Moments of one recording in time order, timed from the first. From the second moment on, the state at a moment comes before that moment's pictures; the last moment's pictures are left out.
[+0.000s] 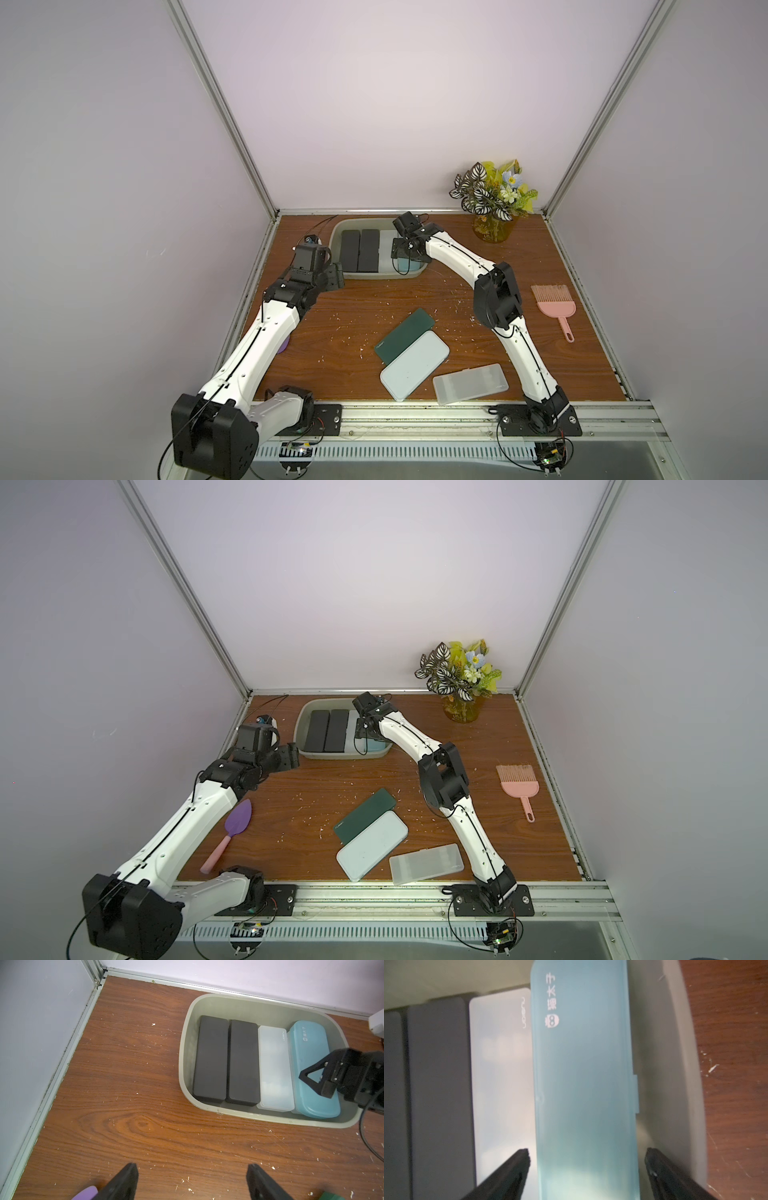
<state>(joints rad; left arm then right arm) -0.21 1.14 0.96 -0.59 -0.18 -0.30 0.66 2.46 2.28 -0.88 0.27 0.69</state>
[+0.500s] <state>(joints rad) -0.27 1.14 0.96 -0.63 -0.10 -0.24 0.71 2.09 2.11 -0.86 0.32 0.62</state>
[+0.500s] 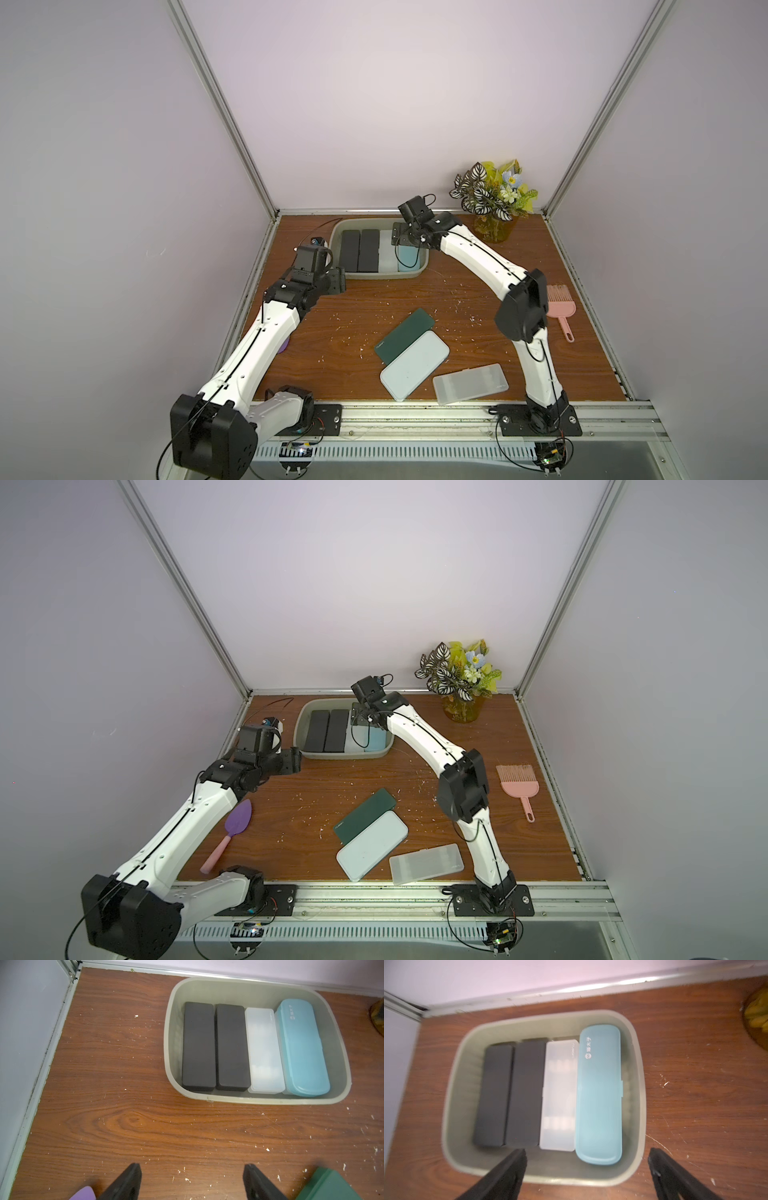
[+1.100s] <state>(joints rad) -0.81 1.37 0.90 -0.68 0.01 -0.29 0.61 1.32 1.06 -0.72 0.33 0.65</state>
